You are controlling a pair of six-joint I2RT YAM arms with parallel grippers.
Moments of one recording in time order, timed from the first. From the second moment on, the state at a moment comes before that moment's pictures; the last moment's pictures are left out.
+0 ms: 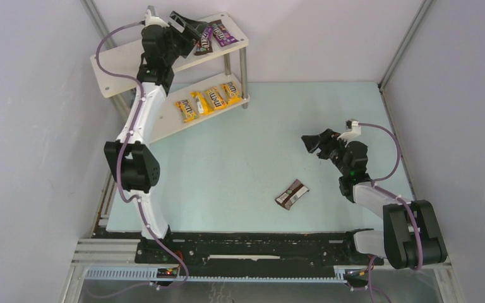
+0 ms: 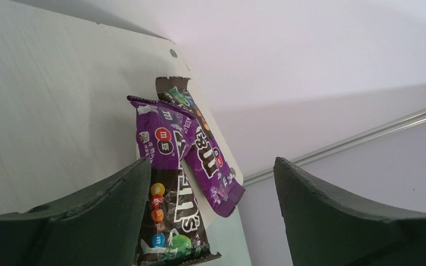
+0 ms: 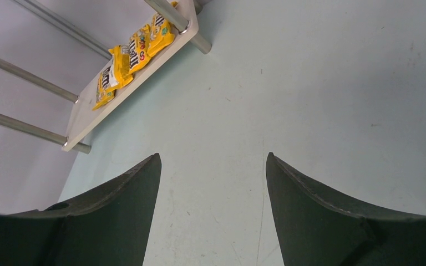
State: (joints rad) left arm -0.11 1.96 2.03 -0.04 0.22 -0.92; right arm 0.12 1.26 0.40 0.74 -0.29 0.65
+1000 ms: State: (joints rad) left arm -0.17 1.77 1.77 0.01 0.14 -0.88; right arm 0.11 1.27 0.40 0.75 -0.30 0.67
